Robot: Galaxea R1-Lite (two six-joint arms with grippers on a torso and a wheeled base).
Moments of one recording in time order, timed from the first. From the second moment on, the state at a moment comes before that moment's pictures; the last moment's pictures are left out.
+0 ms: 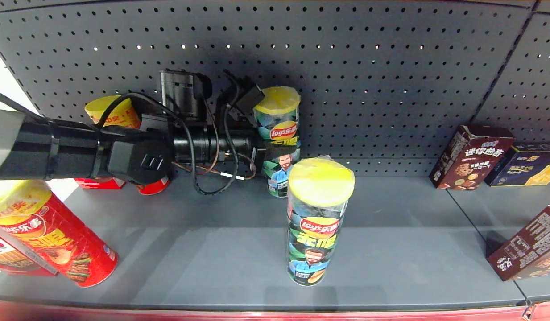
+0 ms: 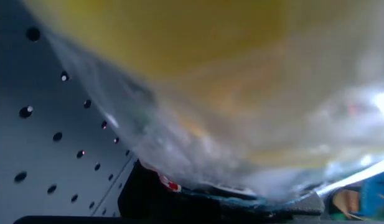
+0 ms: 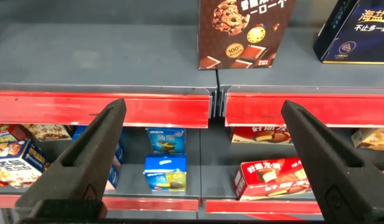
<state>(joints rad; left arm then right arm) -0.41 1.98 -1.46 -0.30 -0.67 0.31 -0.01 0.00 0.00 0.00 0.02 0.00</state>
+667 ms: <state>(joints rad) -0.41 2.04 -1.48 -0.30 -0.67 0.32 -0.01 0.00 0.00 0.00 0.02 0.00</state>
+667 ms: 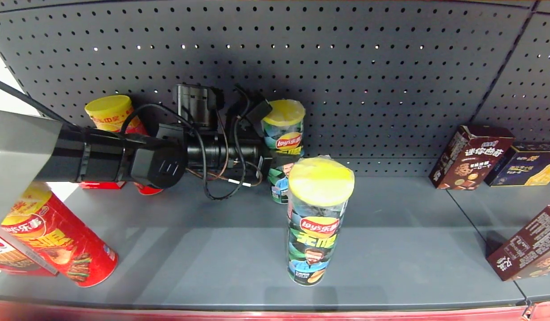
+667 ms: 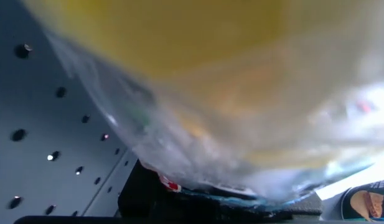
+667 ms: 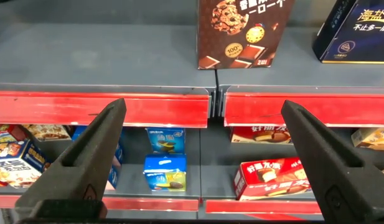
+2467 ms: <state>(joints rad) -0.40 1.83 -1.20 -0.36 -0.36 0.39 -0.01 0.00 0.00 0.00 0.02 0.00</state>
